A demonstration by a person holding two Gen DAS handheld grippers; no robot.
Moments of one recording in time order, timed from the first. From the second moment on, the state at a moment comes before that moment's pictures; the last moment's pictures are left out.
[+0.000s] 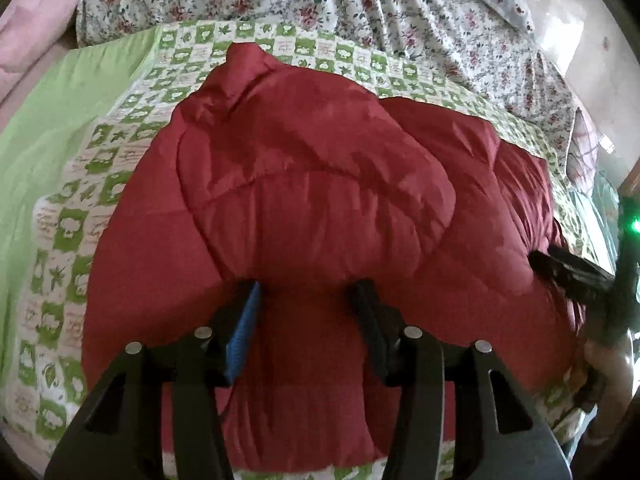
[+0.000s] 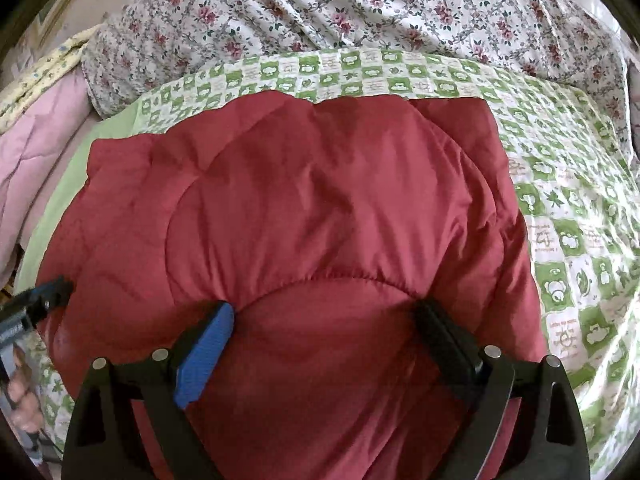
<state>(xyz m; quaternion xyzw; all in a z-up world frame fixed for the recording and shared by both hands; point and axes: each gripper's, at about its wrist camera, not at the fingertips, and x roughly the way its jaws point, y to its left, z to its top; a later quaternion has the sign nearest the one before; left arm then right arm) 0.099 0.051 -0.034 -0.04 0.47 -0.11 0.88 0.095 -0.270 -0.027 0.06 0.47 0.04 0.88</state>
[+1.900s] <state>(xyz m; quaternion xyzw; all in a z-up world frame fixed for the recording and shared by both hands) 0.049 0.034 -0.029 0.00 0.45 -0.11 0.89 0.007 -0.242 -0.003 0.04 0.45 0.05 0.89</state>
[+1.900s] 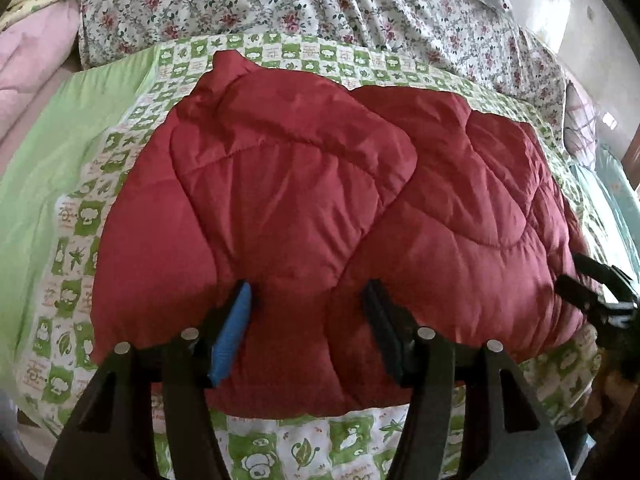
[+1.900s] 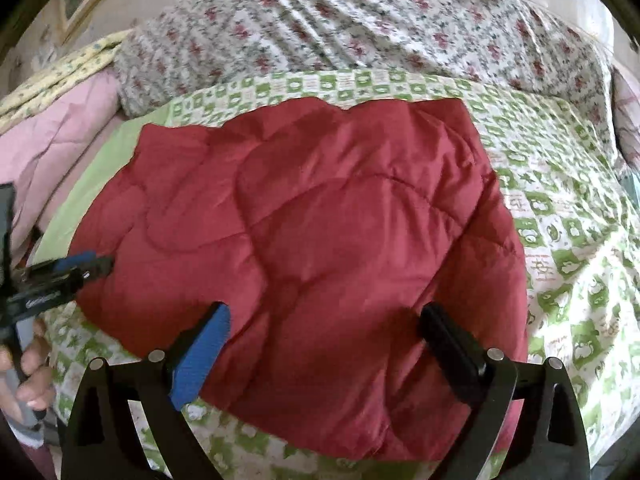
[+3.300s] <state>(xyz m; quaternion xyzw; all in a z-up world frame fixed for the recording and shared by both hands) -0.040 0.038 -0.013 0.12 0.45 -0.05 0.89 -0.087 -0.217 0.039 0.00 0.46 0.11 0.88</state>
